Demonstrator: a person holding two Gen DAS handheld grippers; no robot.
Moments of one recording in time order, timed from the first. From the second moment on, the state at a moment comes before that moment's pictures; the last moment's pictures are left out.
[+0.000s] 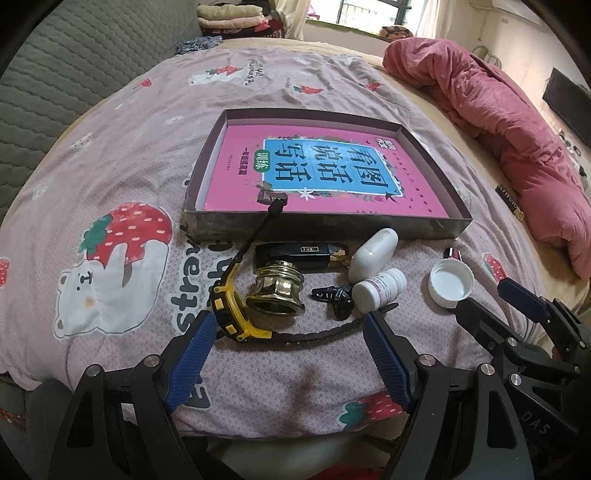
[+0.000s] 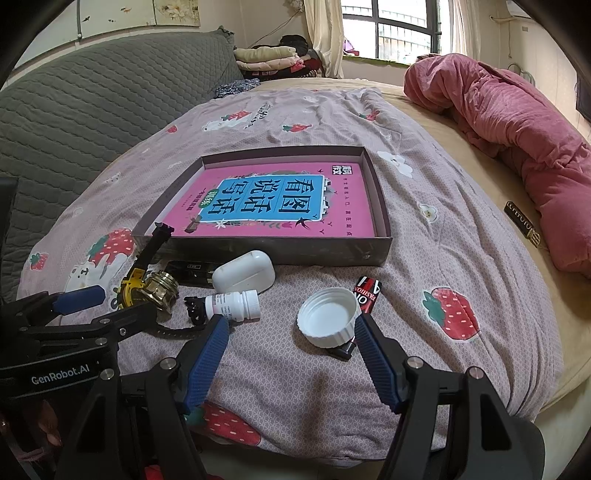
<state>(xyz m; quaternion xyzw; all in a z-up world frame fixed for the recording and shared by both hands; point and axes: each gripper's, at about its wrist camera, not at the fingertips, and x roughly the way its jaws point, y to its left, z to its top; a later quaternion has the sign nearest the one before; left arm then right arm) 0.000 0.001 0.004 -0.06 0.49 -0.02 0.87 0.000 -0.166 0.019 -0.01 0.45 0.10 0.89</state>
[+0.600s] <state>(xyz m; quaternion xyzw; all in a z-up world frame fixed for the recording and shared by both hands) 0.000 0.044 -0.006 -0.07 0.51 0.02 0.86 0.002 -0.179 0.020 0.01 0.44 0.09 0.89</state>
